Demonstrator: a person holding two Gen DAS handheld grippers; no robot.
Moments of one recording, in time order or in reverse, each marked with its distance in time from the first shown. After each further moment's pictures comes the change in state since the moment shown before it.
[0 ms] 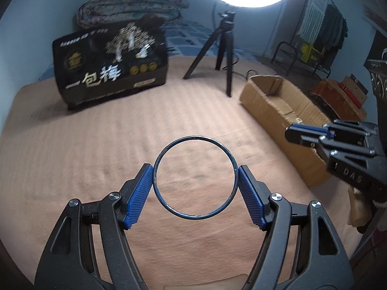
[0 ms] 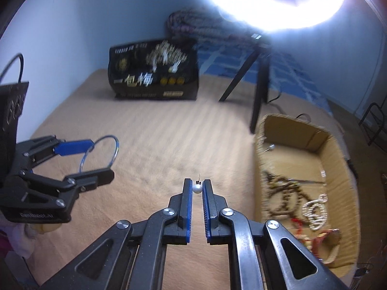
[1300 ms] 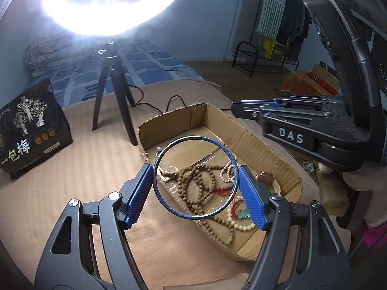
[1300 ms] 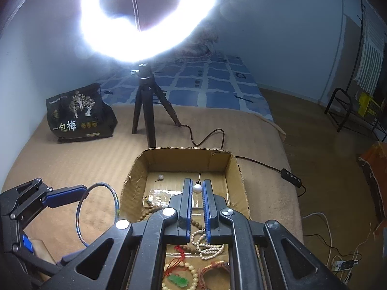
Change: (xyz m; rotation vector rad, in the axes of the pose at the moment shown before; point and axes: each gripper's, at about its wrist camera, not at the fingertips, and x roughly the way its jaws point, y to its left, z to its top) left arm 0.051 -0.166 0.075 0.158 -0.055 -0.133; right arm -0.018 -0.157 0.030 0.144 -0.037 -0.154
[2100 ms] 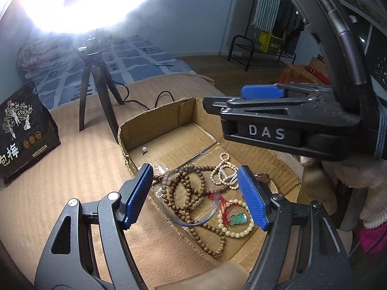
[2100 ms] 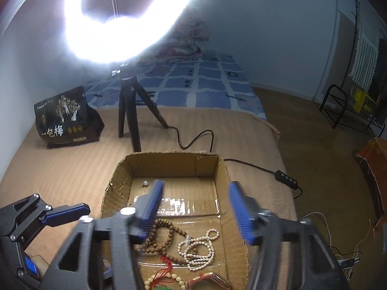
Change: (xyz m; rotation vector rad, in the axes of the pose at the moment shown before) left arm 0.020 -0.016 0.002 0.028 0.030 -0.008; right arm 0.010 -0.017 0.004 0.036 -0.024 -0.037
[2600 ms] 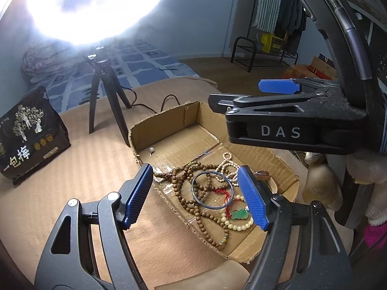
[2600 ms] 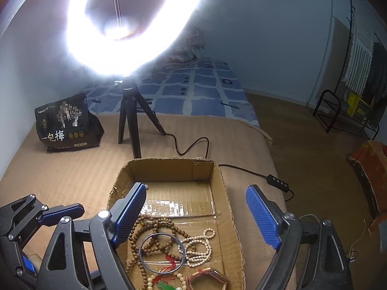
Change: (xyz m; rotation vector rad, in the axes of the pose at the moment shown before) left arm -0.024 0.000 0.000 0.016 -0.016 0.031; right arm -0.024 0.007 0.003 -0.008 -0.026 -0.030
